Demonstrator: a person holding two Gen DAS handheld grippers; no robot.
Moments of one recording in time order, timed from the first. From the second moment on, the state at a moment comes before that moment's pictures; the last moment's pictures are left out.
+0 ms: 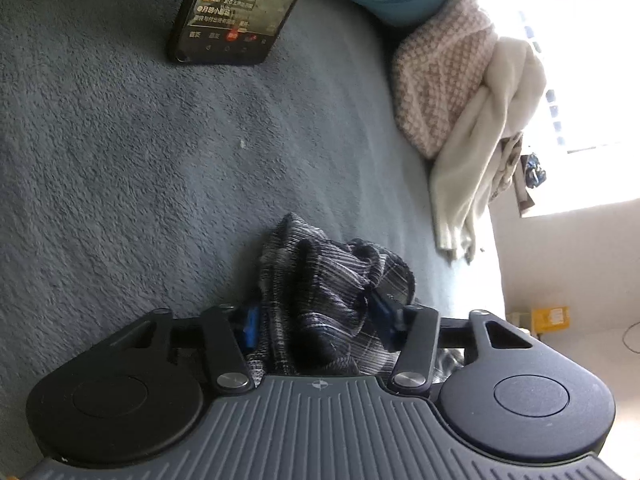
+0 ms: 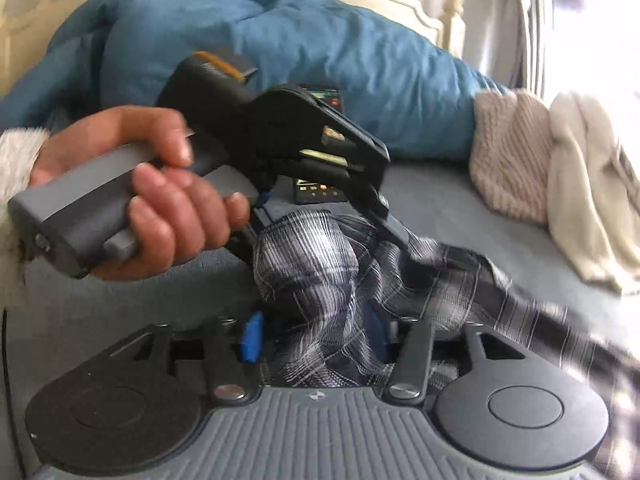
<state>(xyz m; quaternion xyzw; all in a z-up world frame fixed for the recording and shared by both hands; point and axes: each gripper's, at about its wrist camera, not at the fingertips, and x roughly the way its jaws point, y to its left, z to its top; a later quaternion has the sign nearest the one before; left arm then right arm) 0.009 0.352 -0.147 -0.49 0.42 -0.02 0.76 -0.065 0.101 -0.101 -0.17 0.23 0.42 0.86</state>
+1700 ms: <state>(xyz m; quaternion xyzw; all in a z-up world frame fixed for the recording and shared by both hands) 0.022 0.297 -0.073 -0.45 0.41 -0.05 0.79 -0.035 0.085 -0.065 -0.11 0.24 0.35 0.90</state>
